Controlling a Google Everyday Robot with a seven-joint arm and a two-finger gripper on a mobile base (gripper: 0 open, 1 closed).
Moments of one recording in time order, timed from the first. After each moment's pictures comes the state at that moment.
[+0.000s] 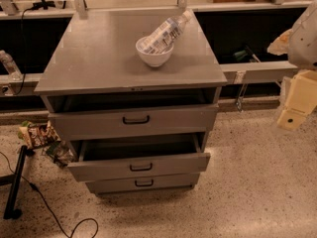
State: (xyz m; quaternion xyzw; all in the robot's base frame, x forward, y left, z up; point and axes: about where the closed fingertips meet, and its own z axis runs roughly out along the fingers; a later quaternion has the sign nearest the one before) arm 0.438 -0.216 0.977 -0.60 0.78 -0.04 0.16
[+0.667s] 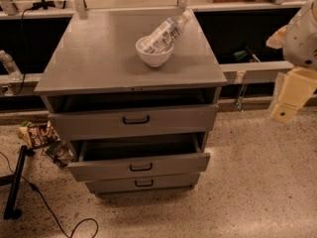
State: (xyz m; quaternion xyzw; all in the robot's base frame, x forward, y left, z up) arm 0.460 -0.217 0.975 -0.60 0.78 -0.06 0.18
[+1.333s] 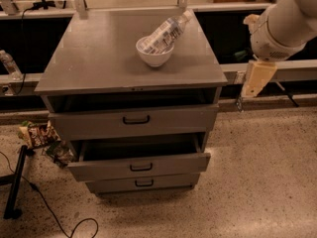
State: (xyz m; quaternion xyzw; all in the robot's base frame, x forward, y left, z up) arm 0.578 -0.222 0.955 -0.63 0.70 -0.20 0.26
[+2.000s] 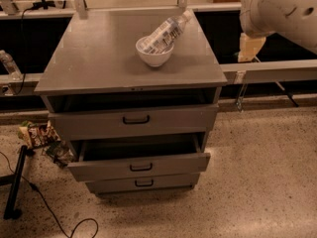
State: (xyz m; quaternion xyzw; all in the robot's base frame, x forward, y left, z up) arm 0.672 -0.221 1.005 -0.63 0.59 -0.38 0.33
